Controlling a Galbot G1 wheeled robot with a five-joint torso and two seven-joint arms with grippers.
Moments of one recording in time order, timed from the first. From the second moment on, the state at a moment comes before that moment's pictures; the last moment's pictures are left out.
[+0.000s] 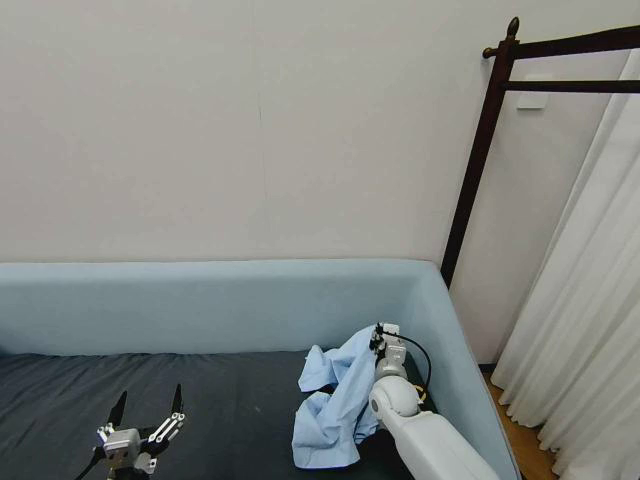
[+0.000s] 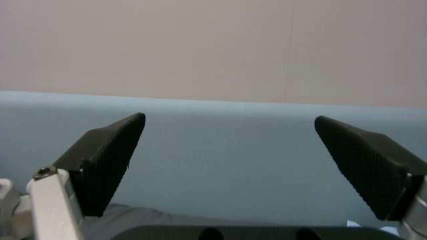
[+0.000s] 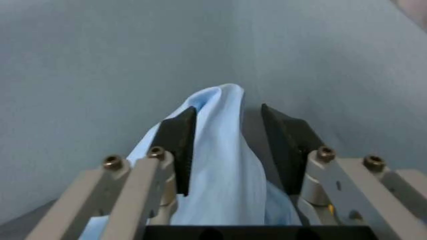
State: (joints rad) left arm 1.57 -1.36 -0.64 -1.90 -0.22 -0.38 -0.13; right arm -0.63 1.37 0.01 1.30 0.83 -0.20 0.85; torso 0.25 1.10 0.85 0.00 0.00
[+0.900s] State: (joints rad) left arm 1.60 -1.38 -0.65 -1.95 -0.19 -0.39 -0.13; right arm -0.99 1.10 -0.20 1.56 0.31 -0.13 0.03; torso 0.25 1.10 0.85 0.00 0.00
